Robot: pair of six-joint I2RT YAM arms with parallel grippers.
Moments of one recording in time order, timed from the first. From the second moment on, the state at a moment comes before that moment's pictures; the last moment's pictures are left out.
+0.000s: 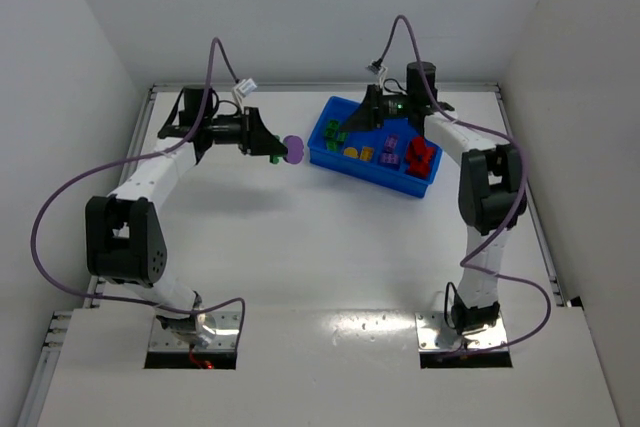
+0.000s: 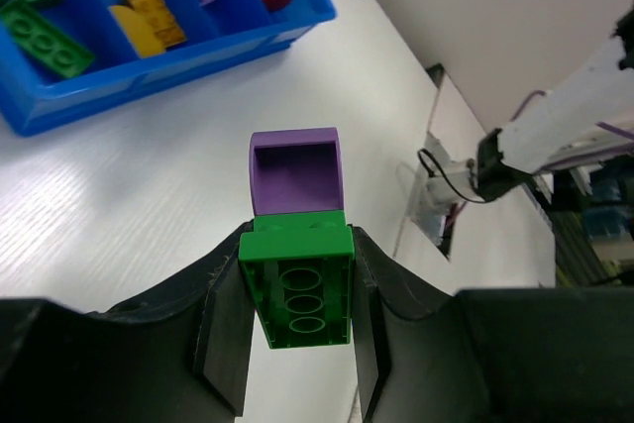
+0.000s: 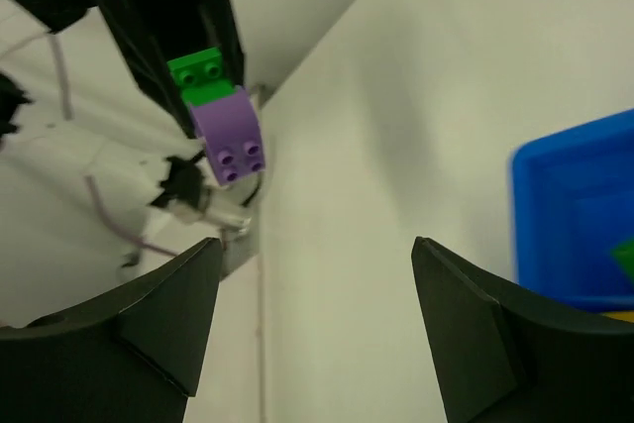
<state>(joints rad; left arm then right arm) -0.09 1.59 1.23 -0.25 1.12 -0.19 0.18 2.06 1.57 0.02 -1.27 0.33</state>
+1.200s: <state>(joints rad) -0.17 1.65 1.28 0.02 1.25 -0.42 0.35 2.07 1.57 0.39 -1.47 0.65</state>
